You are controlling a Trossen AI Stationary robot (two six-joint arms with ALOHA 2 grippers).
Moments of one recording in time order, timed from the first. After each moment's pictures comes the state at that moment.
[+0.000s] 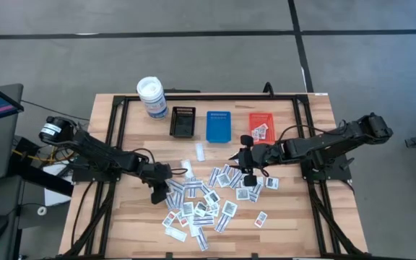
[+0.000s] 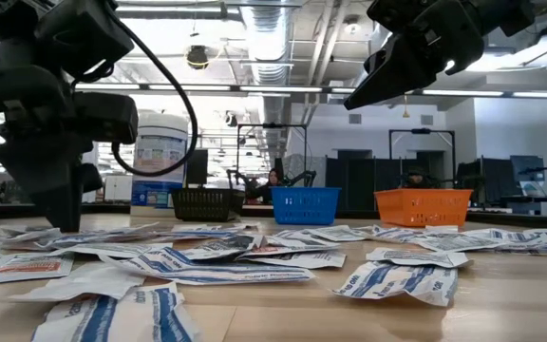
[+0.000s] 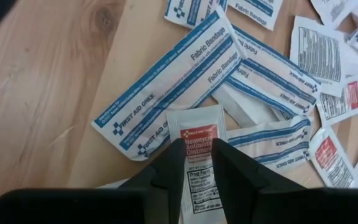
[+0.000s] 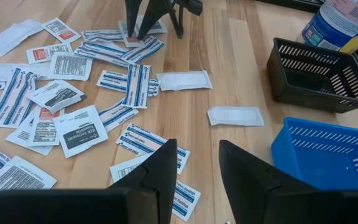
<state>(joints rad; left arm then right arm) -0.29 1.23 0.45 -0.12 0.08 -0.58 0.18 1.30 0.73 -0.05 0.21 -0.08</state>
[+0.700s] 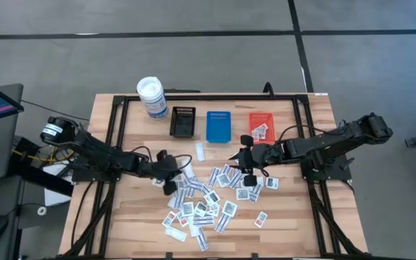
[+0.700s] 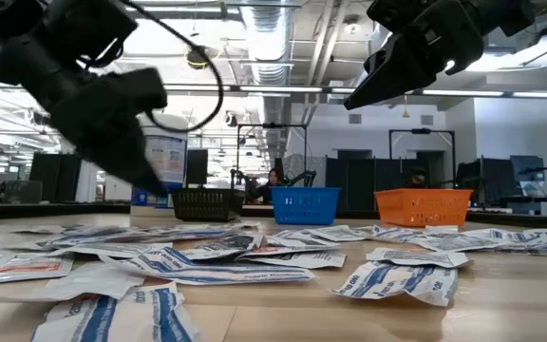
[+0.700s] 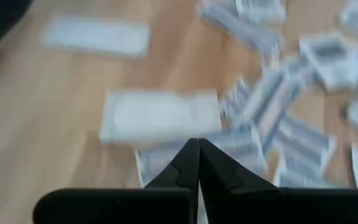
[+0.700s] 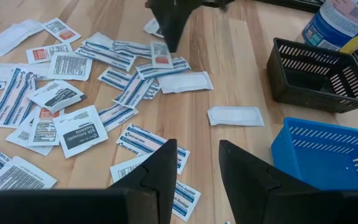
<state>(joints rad) -0.29 1.24 0.44 0.17 -0.36 -0.42 0.18 1.30 0.73 -0.05 0.21 -0.08</state>
